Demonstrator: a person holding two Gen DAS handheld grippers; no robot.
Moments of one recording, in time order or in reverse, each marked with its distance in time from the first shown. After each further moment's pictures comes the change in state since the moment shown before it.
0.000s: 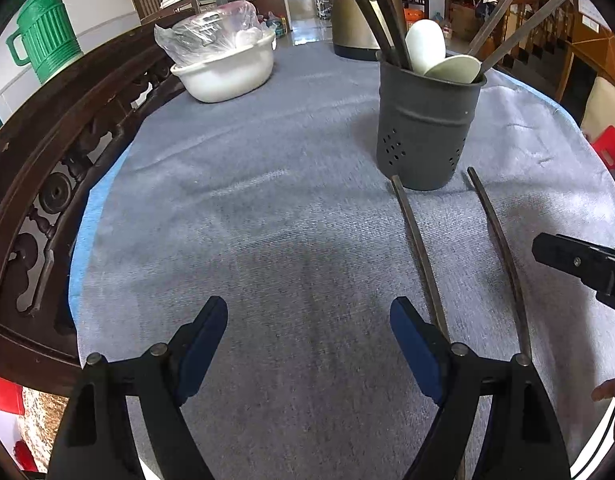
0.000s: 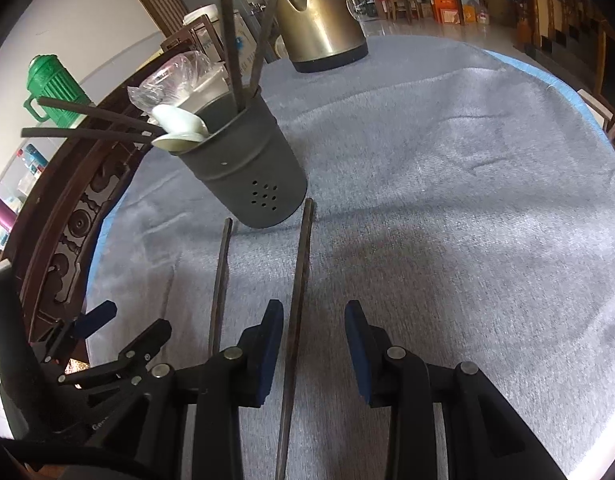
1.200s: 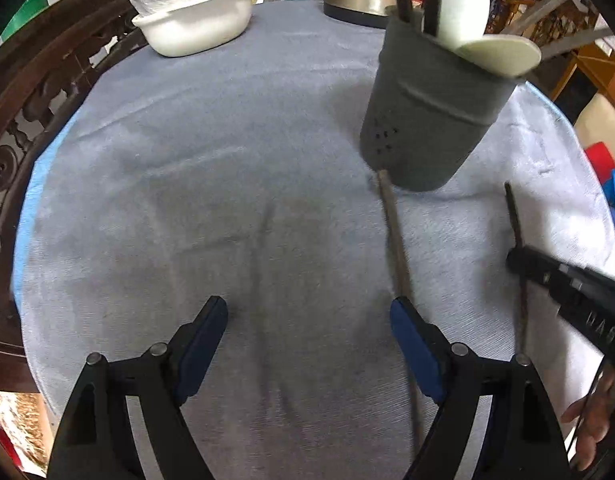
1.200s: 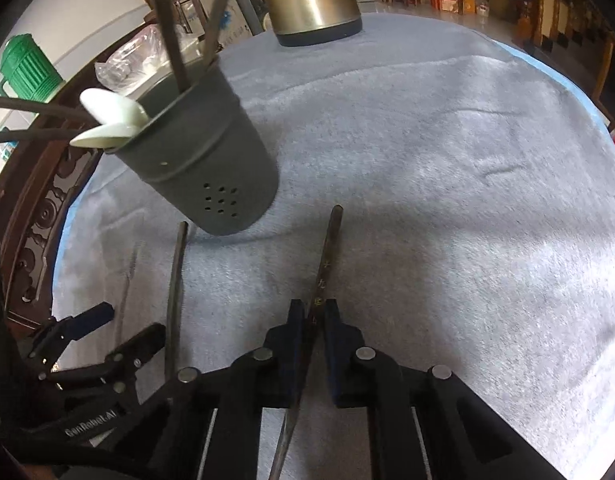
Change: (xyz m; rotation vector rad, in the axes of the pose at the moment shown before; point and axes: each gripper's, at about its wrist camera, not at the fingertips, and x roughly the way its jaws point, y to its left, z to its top) left arm 0.049 -0.001 0.036 -0.083 0.159 -0.157; right arm 0.037 -0.005 0.020 -0.028 0.088 -0.089
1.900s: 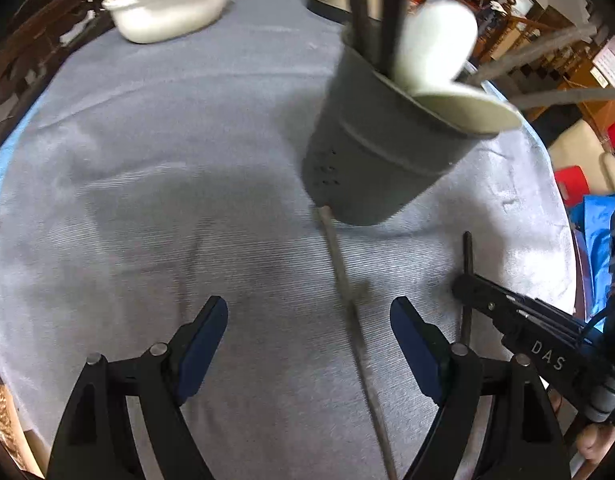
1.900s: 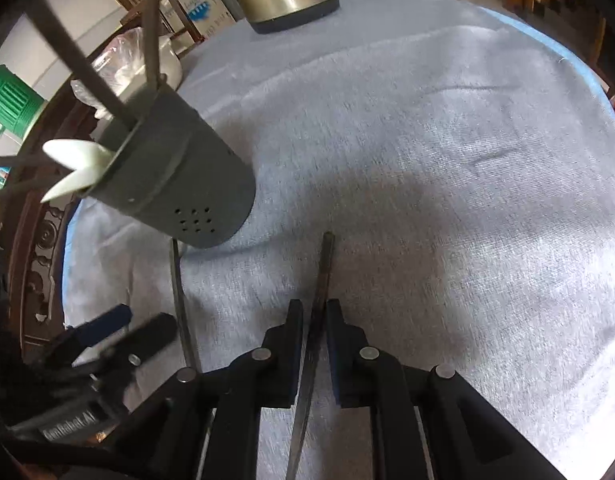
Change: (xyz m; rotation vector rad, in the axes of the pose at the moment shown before) left arm 0.015 -0.012 0.044 -0.068 0.072 -0.144; right arm 0.004 -0.022 0.021 0.090 0.087 0.039
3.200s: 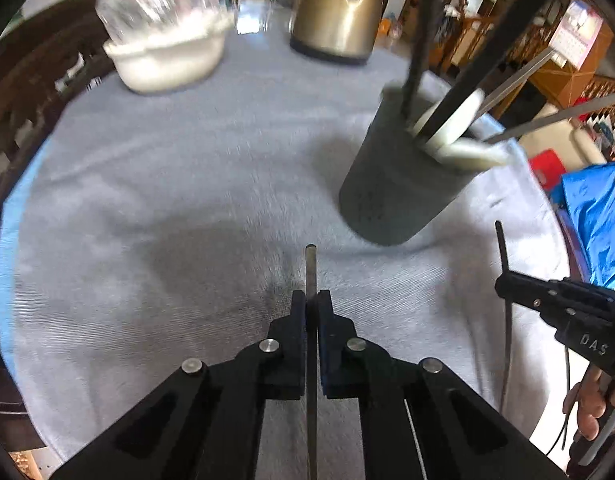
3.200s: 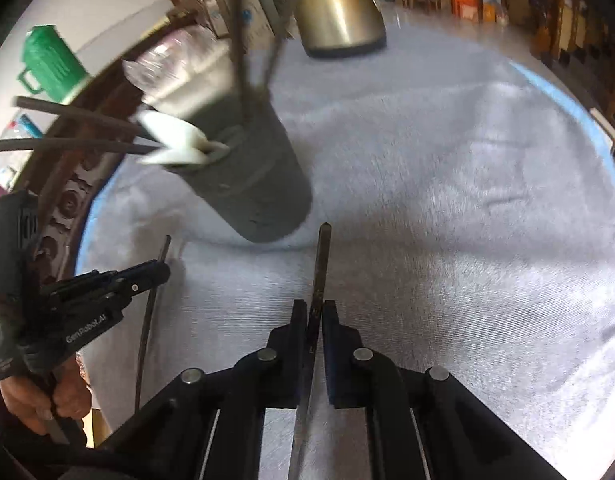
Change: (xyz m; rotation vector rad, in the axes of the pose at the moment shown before) left arm -0.035 0.053 0.023 0.143 -0.164 -0.056; right arm -0.037 0.044 -0.020 -0.170 -0.110 0.003
